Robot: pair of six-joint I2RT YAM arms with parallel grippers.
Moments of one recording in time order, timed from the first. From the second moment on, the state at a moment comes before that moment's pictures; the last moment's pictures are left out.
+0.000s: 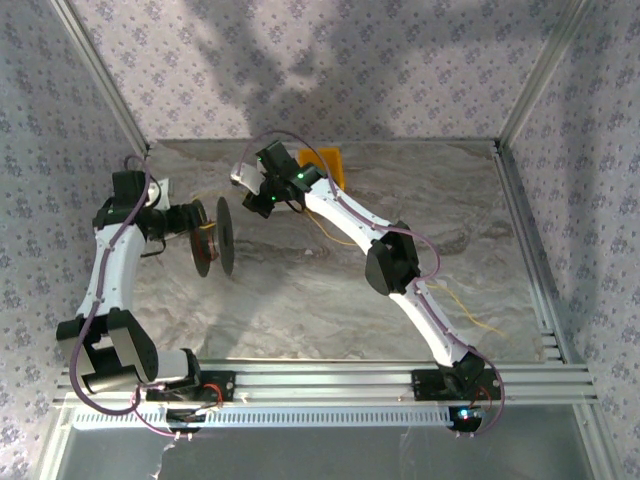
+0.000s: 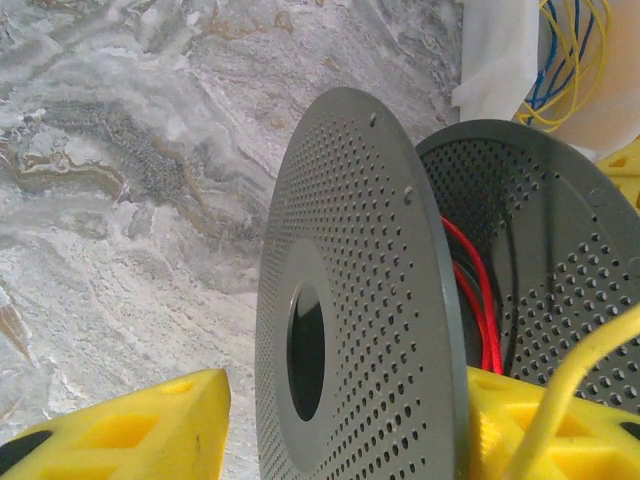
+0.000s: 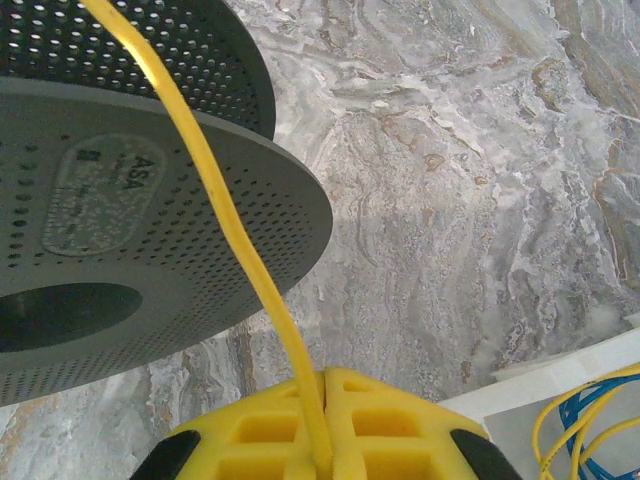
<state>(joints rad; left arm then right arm) 0.18 1.32 1.14 -0.81 0.32 -0.15 0.77 2.54 2.54 -0.74 -0.35 -0.38</state>
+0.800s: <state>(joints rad) 0.18 1.37 1.12 -0.78 0.35 -0.16 0.76 2.55 2.52 -0.72 -0.40 -0.35</state>
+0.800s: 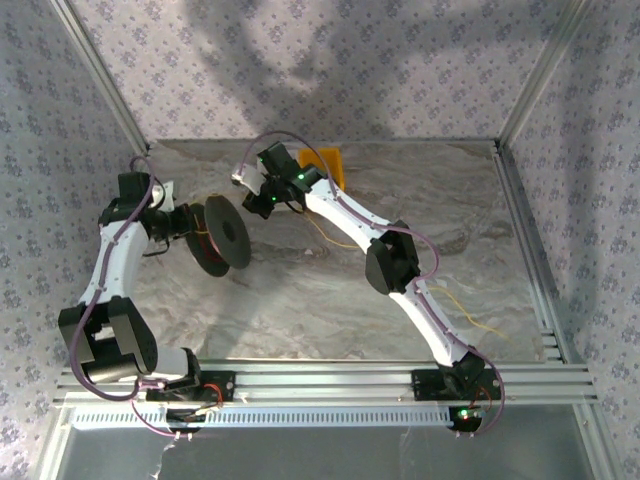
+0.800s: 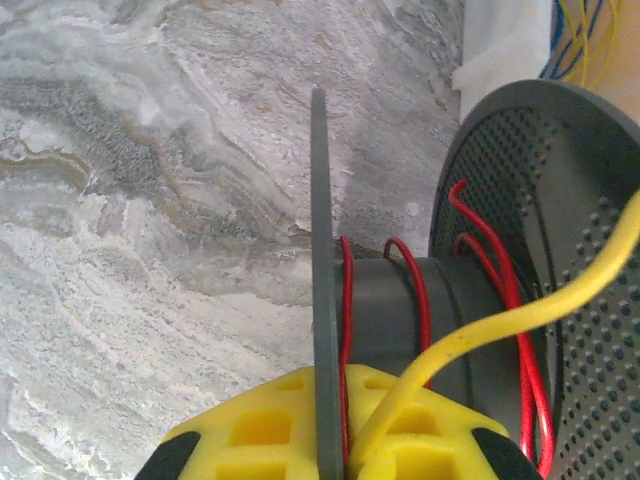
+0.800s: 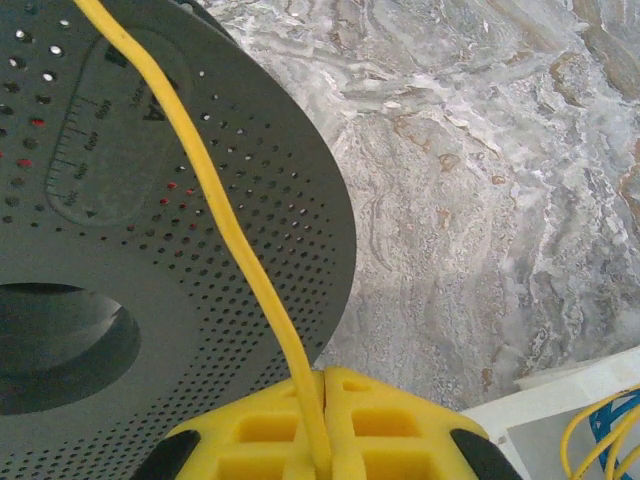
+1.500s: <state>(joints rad) 0.16 1.31 1.18 -0.93 0.49 0.00 0.70 2.59 2.64 -0.78 -0.47 -0.33</state>
